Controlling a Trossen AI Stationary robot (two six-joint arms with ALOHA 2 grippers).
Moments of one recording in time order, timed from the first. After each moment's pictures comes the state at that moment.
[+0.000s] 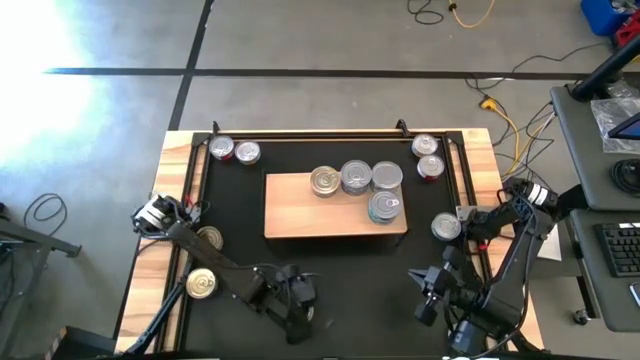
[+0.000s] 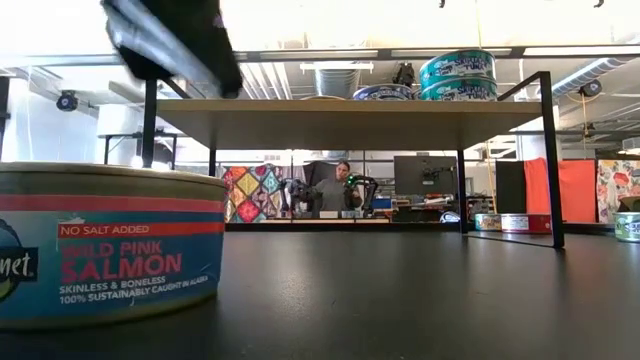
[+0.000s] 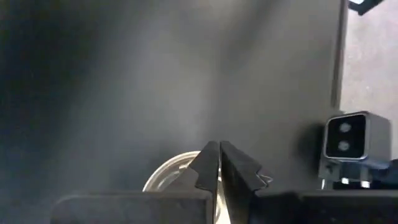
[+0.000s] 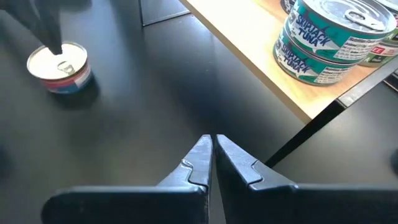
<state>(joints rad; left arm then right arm) -0.61 1.90 1.42 -0.55 -0.30 -0.84 1.03 1.65 1.38 -1.42 0.89 1.62</state>
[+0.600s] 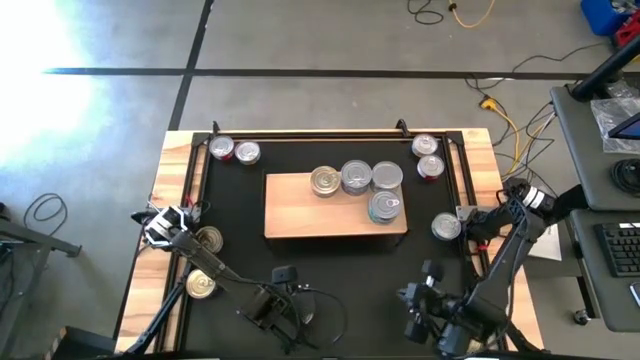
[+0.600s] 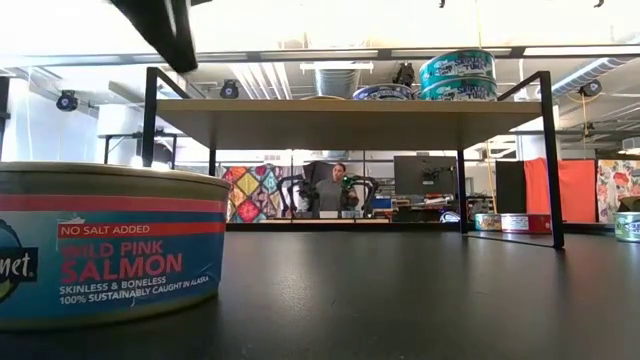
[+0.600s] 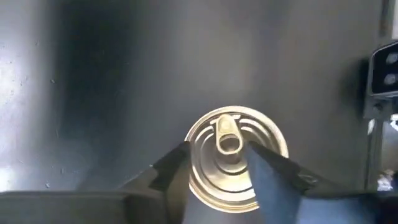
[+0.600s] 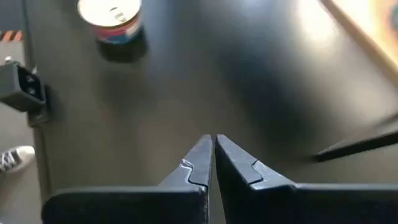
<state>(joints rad) -0.65 2.01 1.72 -1.01 -0.33 -0.73 0.96 1.69 1.38 -1.09 0.70 1.26</state>
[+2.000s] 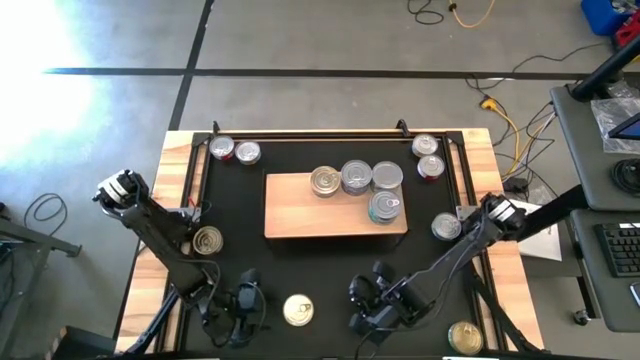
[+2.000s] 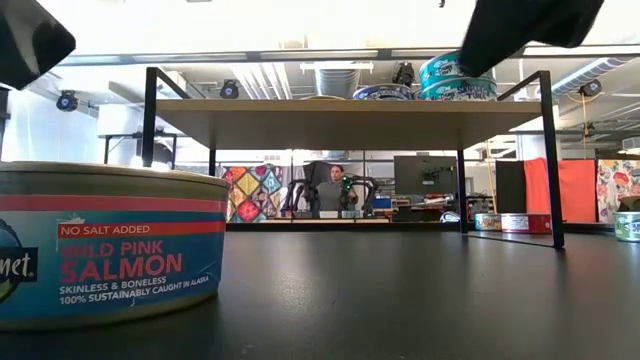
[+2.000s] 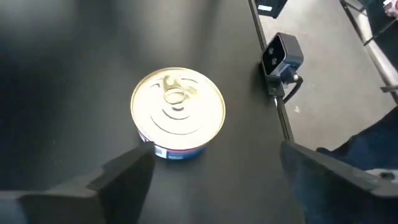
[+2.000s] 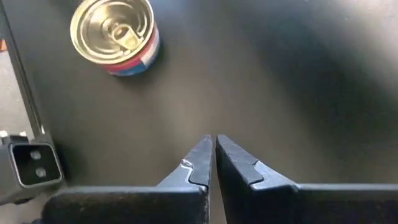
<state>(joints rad) -0.90 1.50 0.82 -0.10 -0.49 -0.75 0.65 1.92 1.52 -0.80 0.44 1.07</state>
